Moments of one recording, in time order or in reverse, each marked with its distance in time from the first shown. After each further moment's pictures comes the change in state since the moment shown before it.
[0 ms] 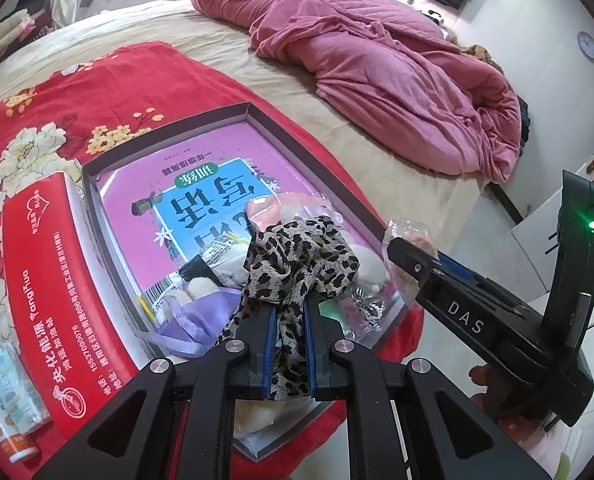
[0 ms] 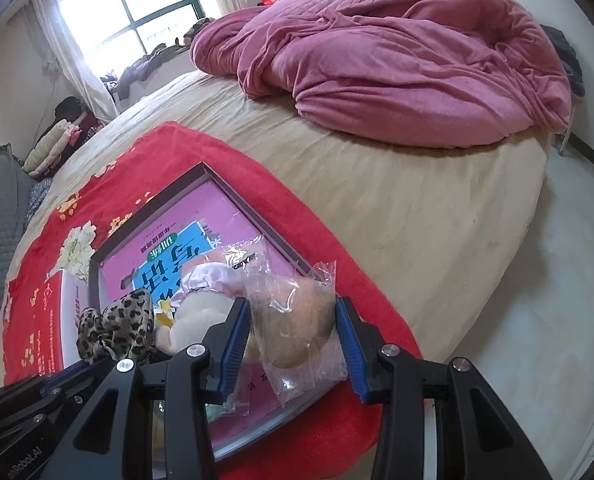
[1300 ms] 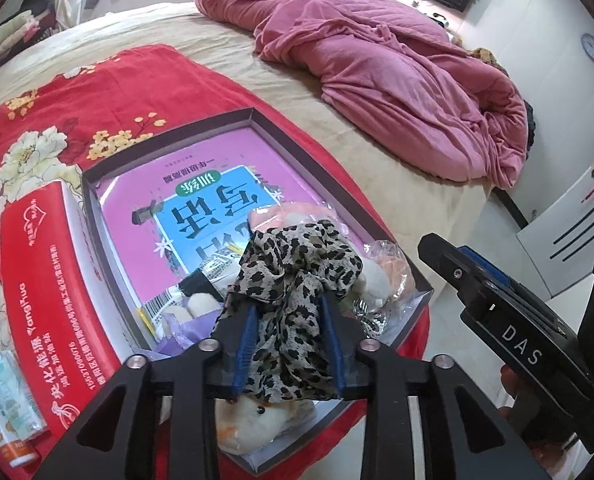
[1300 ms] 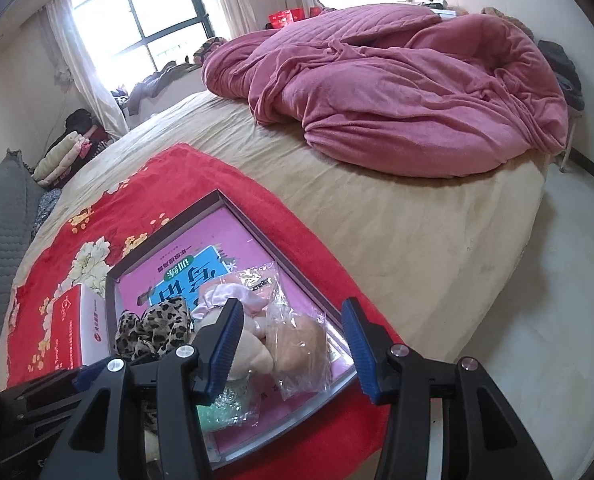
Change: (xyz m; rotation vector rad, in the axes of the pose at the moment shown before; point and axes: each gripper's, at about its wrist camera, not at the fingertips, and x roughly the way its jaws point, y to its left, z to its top) left arm 0.006 -0.001 0.008 -0.009 -0.018 0.021; right arm -0.028 0.004 0.006 -0.017 -0.084 0.012
